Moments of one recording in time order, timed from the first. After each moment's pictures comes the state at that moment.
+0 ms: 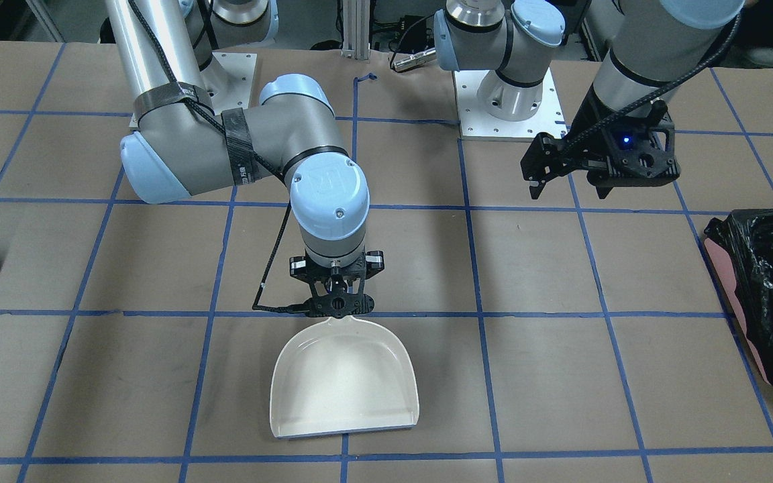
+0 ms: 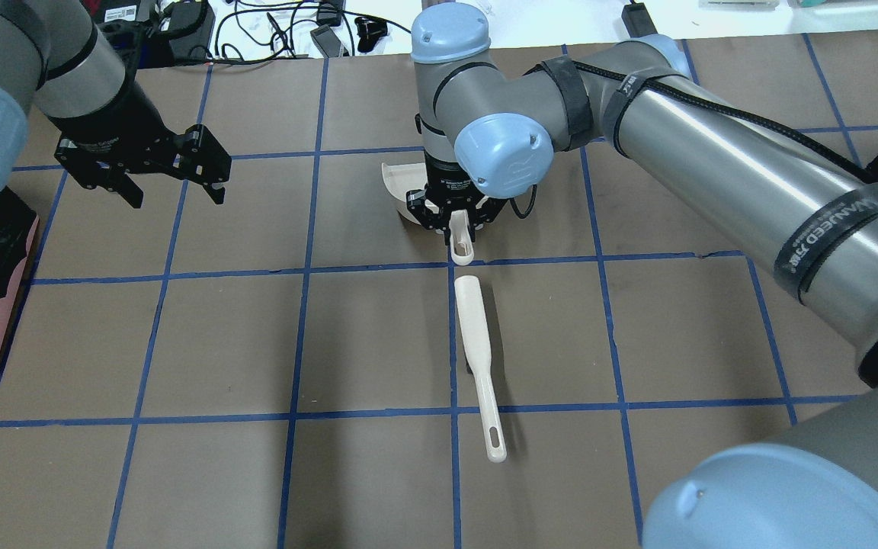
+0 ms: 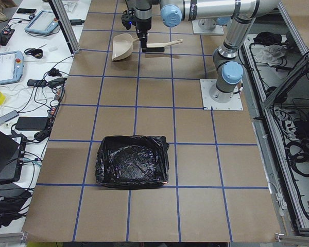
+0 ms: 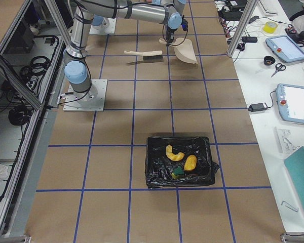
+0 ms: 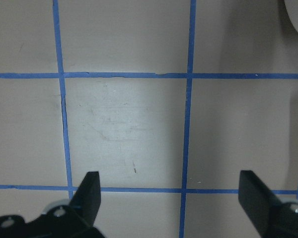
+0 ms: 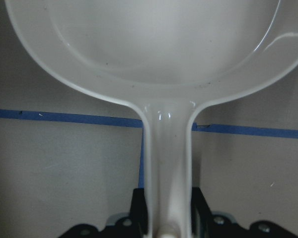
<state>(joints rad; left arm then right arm) -1.49 -1.56 -1.64 -1.50 1.59 0.06 1.92 -1.07 1.43 -1.79 -1.53 0.27</state>
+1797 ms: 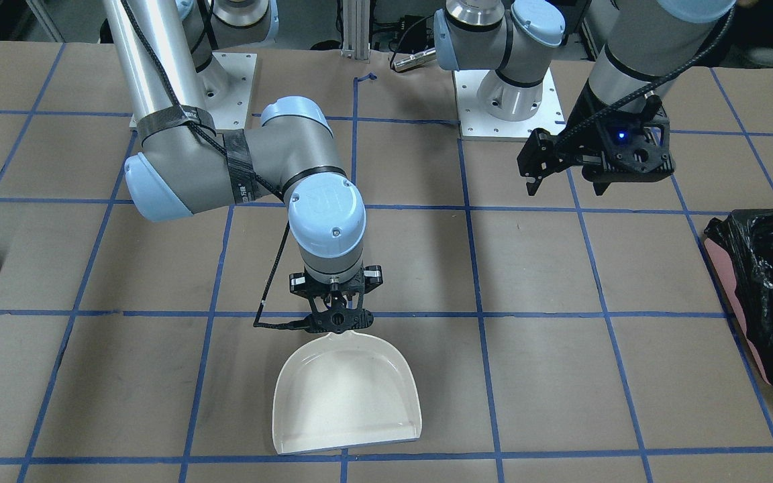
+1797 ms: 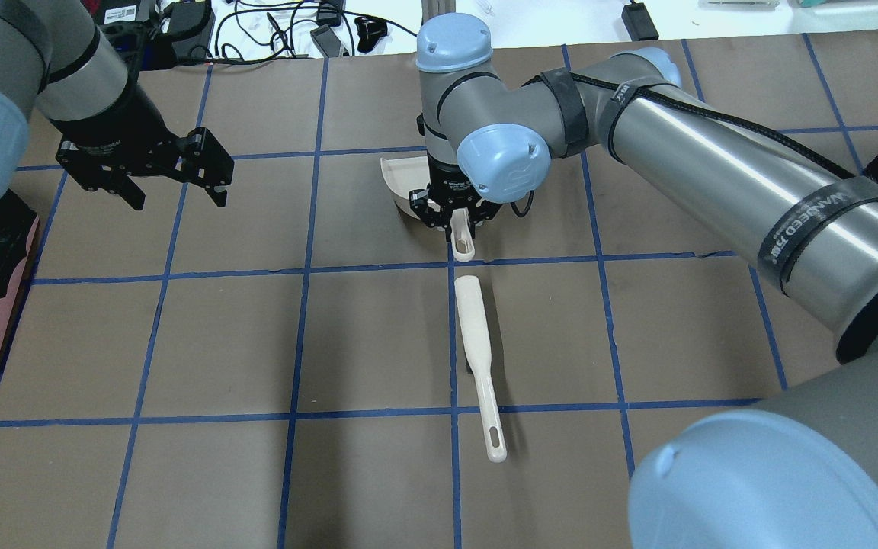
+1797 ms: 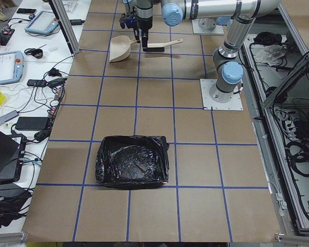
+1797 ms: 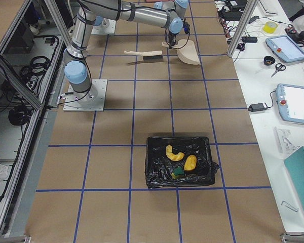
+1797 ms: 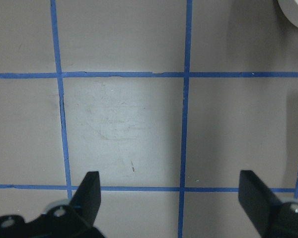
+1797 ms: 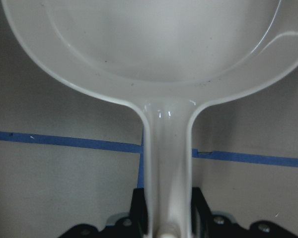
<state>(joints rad) -1.50 -1.55 -1.65 -1.50 1.60 0.06 1.91 -1.04 1.44 -1.86 -1.53 0.24</state>
